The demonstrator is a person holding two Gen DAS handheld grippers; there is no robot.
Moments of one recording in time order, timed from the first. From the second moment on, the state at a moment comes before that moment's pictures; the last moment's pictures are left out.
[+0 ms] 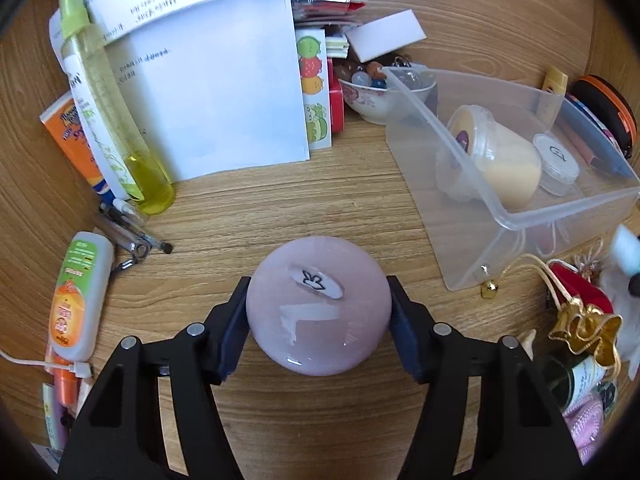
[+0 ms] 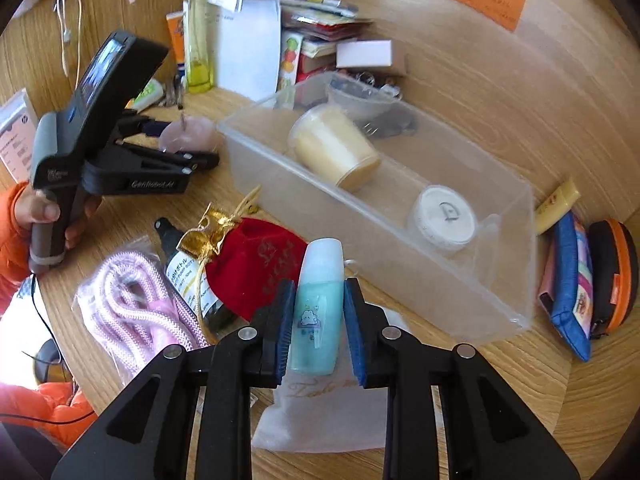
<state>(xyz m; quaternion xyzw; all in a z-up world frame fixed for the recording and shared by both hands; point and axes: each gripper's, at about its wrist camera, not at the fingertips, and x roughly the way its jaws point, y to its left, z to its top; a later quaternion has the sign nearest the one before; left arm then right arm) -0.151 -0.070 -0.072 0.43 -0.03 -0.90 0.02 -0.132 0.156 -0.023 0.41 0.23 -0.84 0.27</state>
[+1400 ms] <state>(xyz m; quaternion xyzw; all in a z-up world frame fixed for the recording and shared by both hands) -0.156 -0.015 0.044 0.35 -0.04 -0.93 -0.06 -0.197 0.198 0.039 0.34 0.15 -0.89 0.26</state>
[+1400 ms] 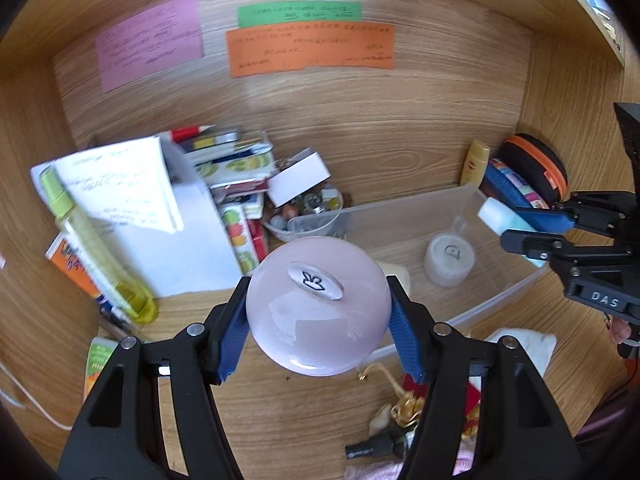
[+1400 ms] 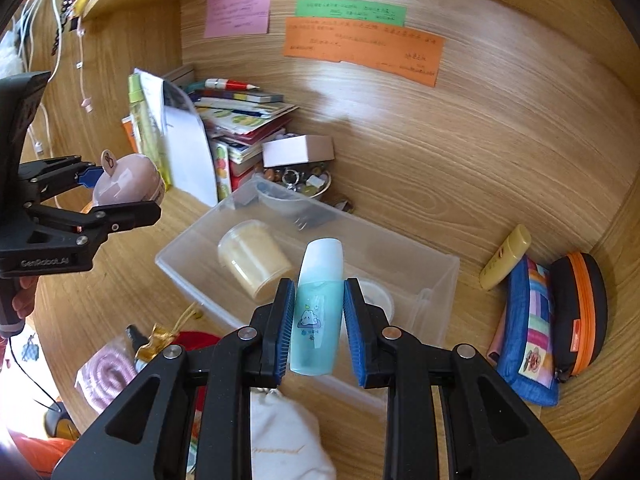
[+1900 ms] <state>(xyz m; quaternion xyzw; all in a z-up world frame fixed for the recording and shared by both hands) -0.205 0.019 0.033 0.37 -0.06 -0.92 -0.11 -0.243 0.206 0.018 0.38 0.13 -0.88 0.25</state>
